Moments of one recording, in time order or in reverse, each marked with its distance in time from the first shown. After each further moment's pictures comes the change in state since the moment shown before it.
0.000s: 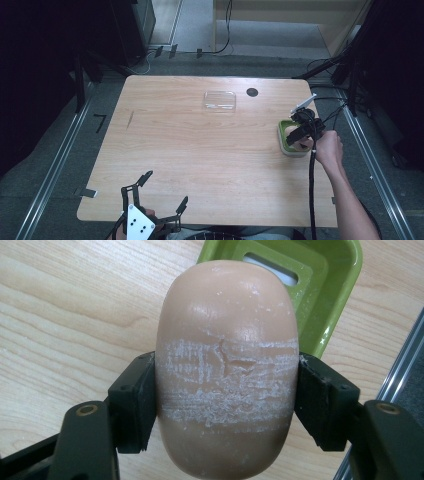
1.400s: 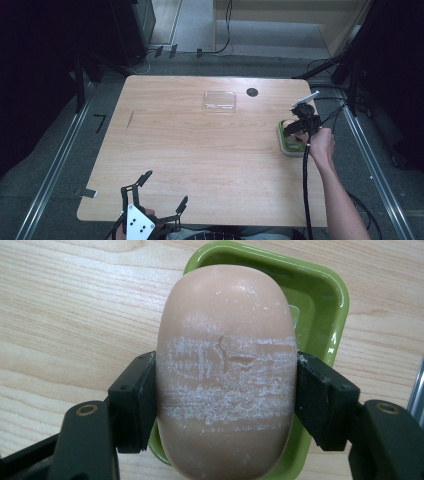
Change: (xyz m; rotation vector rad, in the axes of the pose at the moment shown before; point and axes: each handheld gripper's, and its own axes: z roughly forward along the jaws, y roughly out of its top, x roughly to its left) left arm 0.000 0.000 0.000 0.000 0.004 -0.005; right arm -0.014 0.016 0.021 -0.080 0.030 0.144
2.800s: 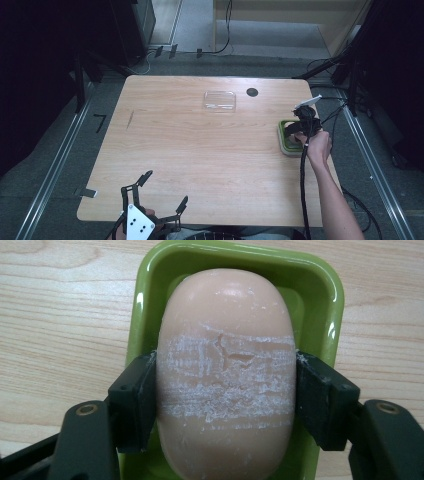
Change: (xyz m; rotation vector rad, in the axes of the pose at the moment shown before) left arm 0.000 0.000 0.000 0.000 -0.003 0.001; right arm -0.013 -0.001 0.025 -0.016 -0.006 0.110
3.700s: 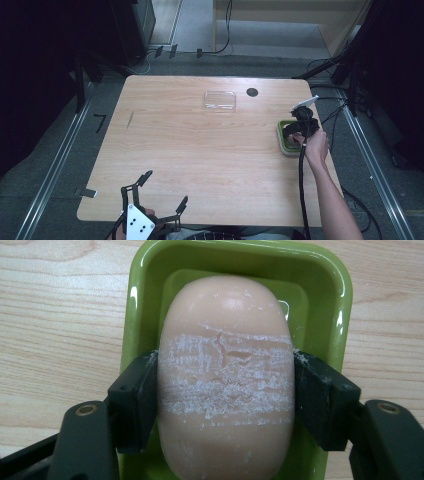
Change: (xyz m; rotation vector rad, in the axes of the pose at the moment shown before) left arm 0.000 0.000 0.000 -0.001 0.001 -0.001; right arm 0.005 0.001 0.005 0.026 -0.015 -0.005
